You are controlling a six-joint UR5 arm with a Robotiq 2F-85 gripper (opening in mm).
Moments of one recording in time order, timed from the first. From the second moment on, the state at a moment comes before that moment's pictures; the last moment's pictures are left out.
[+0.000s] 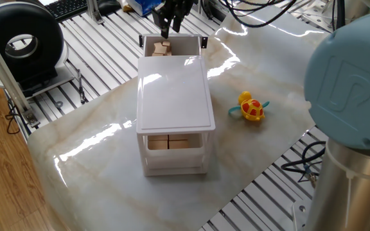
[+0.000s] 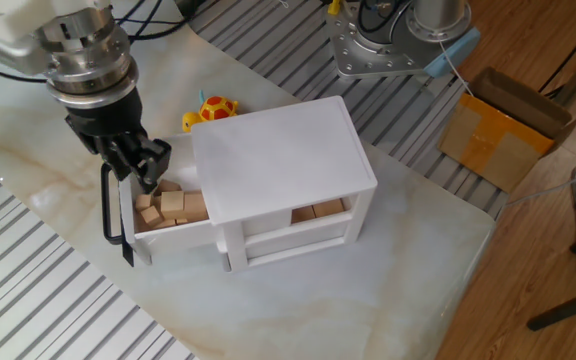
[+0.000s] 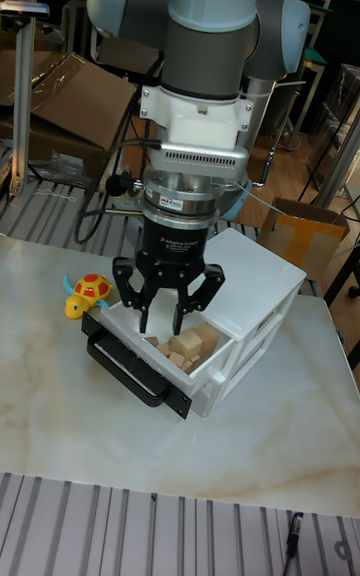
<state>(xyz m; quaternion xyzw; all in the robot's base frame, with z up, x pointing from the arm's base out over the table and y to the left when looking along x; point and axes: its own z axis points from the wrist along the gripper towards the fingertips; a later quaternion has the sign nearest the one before) 0.653 -0.016 0.202 -0.02 1.00 0.04 0.06</state>
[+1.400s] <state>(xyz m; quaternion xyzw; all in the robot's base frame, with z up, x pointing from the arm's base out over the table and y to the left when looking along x) 0.645 0.022 0.202 0.15 0.99 0.05 0.03</state>
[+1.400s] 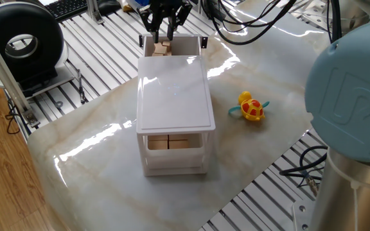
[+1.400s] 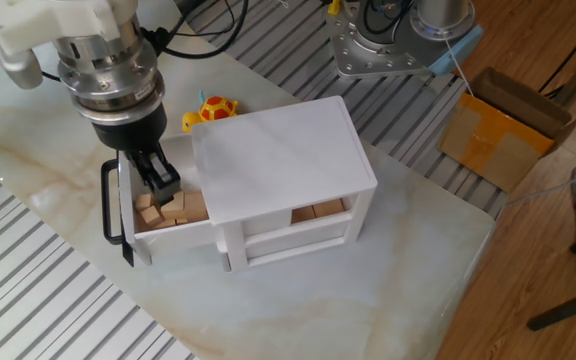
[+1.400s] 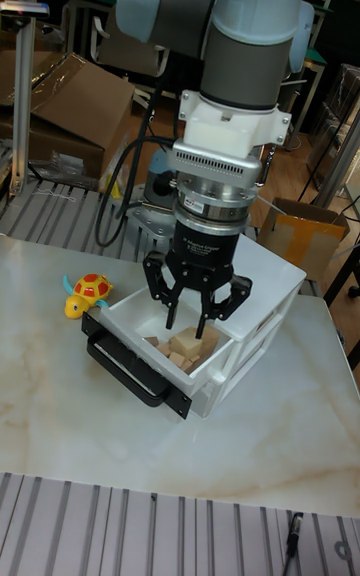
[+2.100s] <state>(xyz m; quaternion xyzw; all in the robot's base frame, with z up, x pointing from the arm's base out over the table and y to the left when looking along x) 0.648 0.028 0.199 0.22 0.97 0.05 0.03</state>
